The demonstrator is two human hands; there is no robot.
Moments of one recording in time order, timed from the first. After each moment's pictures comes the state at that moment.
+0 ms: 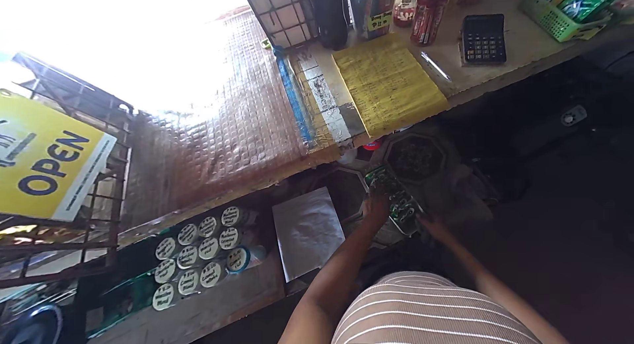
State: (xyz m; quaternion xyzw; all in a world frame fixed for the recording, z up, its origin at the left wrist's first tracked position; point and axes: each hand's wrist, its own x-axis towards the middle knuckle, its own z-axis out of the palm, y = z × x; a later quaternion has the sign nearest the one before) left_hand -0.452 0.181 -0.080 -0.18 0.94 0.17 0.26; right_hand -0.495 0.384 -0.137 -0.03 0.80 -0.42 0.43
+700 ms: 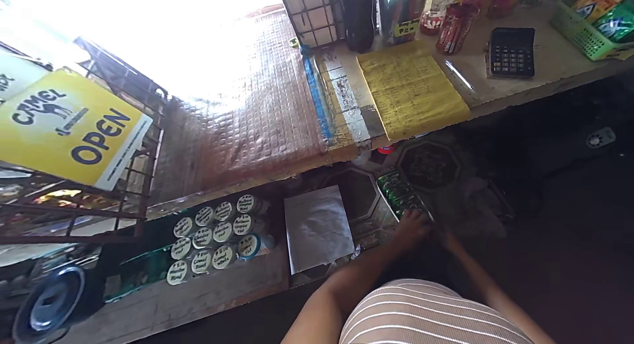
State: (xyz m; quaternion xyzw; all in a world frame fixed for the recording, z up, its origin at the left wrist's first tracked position) left_hand -0.417 0.235 -0.123 0.11 0.96 0.20 -0.13; right_hand -0.493 0.386 -0.141 -0.06 0.82 -0.41 0.39
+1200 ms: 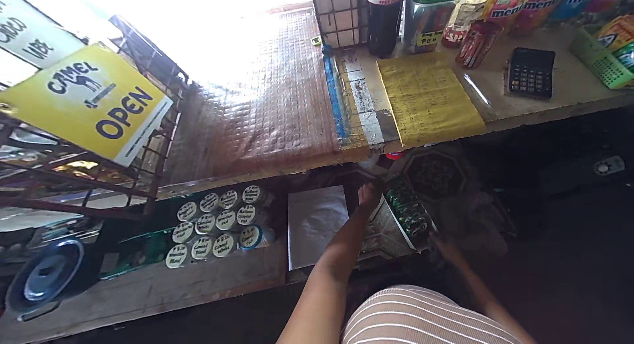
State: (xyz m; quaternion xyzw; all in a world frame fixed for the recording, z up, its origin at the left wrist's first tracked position) left_hand -0.456 0.097 -0.109 -0.33 0.88 0.33 0.10; right_hand -0.491 0.381 -0.135 -0.02 0.82 -0.40 0.41
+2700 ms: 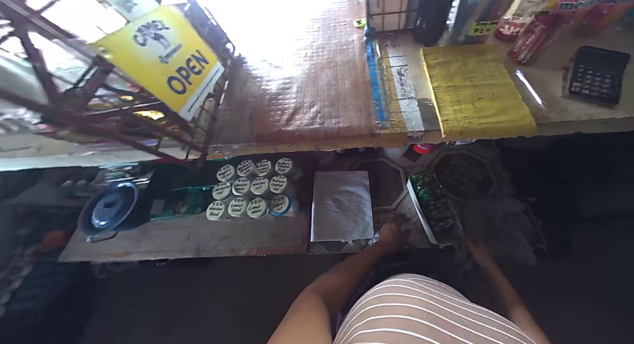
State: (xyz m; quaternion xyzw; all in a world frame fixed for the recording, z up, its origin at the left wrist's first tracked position) left_hand -0.326 0.173 -0.147 -0.23 0.84 0.49 0.07; right_hand -0.488 0.390 -0.132 -0.01 0.83 -0.39 0.39
